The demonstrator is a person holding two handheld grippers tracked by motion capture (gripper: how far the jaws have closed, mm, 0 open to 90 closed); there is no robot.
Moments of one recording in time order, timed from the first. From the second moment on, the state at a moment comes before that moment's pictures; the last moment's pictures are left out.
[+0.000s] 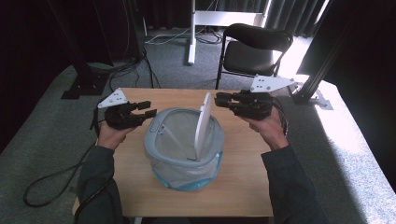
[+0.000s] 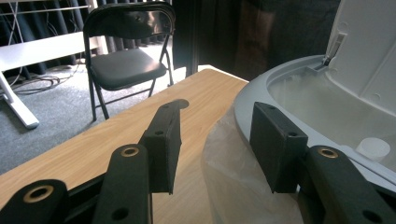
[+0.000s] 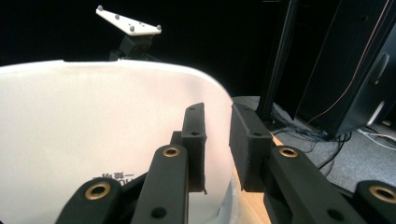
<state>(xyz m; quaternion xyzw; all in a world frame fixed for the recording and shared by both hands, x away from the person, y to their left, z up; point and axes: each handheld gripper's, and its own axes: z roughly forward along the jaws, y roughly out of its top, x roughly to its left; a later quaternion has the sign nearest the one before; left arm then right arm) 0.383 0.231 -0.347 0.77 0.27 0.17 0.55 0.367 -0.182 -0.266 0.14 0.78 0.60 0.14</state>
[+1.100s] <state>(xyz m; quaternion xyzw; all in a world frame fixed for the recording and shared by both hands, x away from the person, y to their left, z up) 0.380 0.243 -0.362 0.76 0.29 0.16 0.55 0.359 -0.145 -0.272 0.10 0.79 0.59 0.09</state>
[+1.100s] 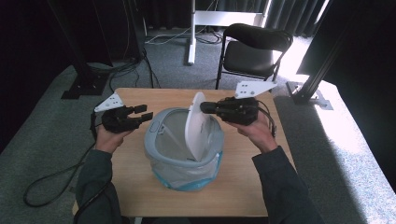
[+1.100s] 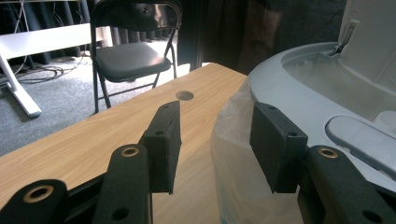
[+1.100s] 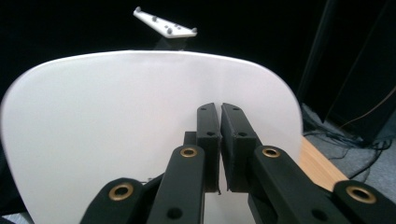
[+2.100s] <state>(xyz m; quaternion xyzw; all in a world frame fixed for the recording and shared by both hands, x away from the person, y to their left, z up) 0.379 0.246 -0.367 0.76 0.30 0.16 0.55 0.360 -0.043 -0.291 0.08 0.89 0.43 0.10</state>
